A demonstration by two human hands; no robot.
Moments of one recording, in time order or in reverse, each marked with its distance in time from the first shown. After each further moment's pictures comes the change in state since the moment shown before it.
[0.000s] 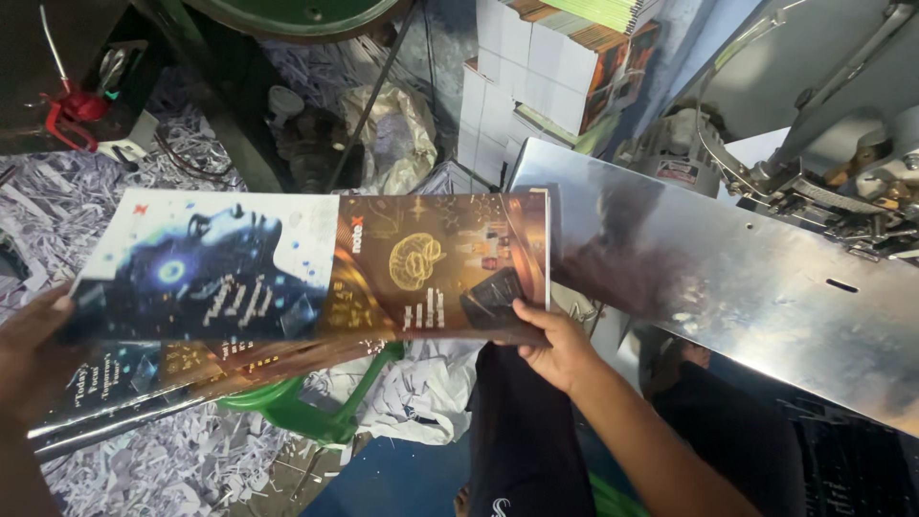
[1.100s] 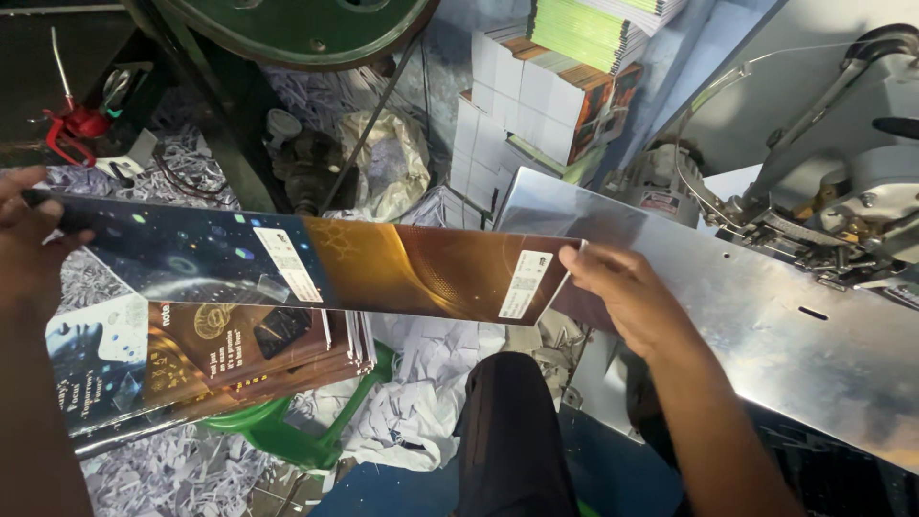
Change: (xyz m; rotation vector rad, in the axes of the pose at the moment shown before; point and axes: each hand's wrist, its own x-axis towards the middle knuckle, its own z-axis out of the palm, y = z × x) left_hand 0.103 0.036 0.030 0.221 0.161 0.604; right_hand -0.041 -0.143 0.044 -0.728 0.110 -0.351
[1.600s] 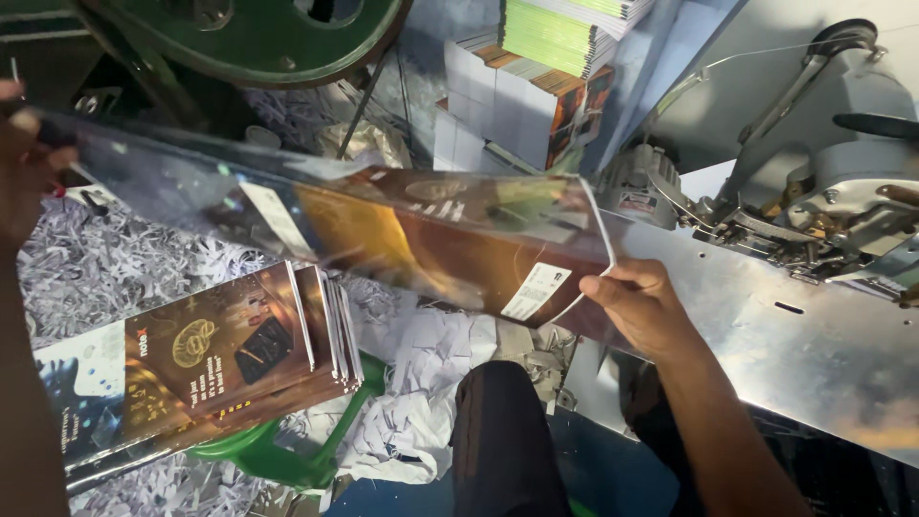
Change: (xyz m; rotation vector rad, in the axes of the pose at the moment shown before) left_hand 0.146 -0.014 0.042 0.454 -0.291 0.123; right_hand 0.003 0.058 -0.070 0.280 -0.172 -0.361
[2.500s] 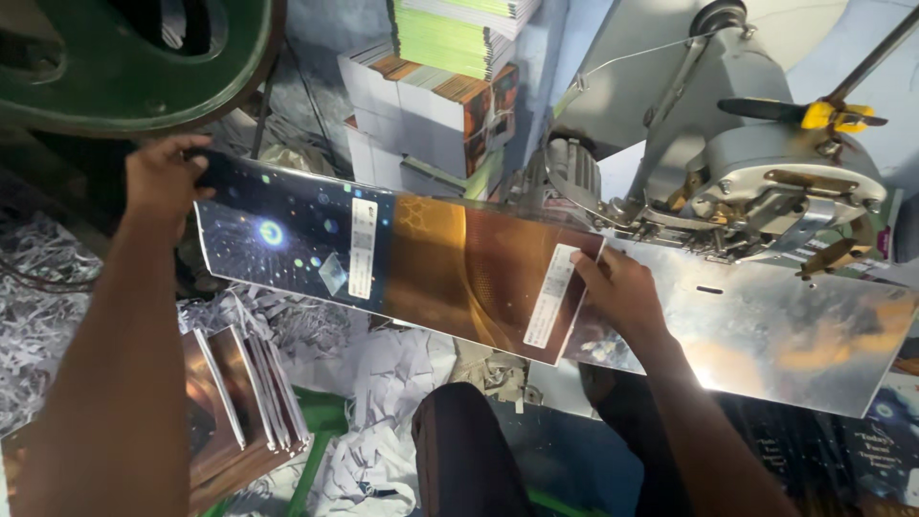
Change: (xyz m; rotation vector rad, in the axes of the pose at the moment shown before) left_hand 0.102 0.128 0.272 -0.417 -0.058 -0.285; right_hand 0.002 -0.033 -0.050 -1.092 0.569 0.298
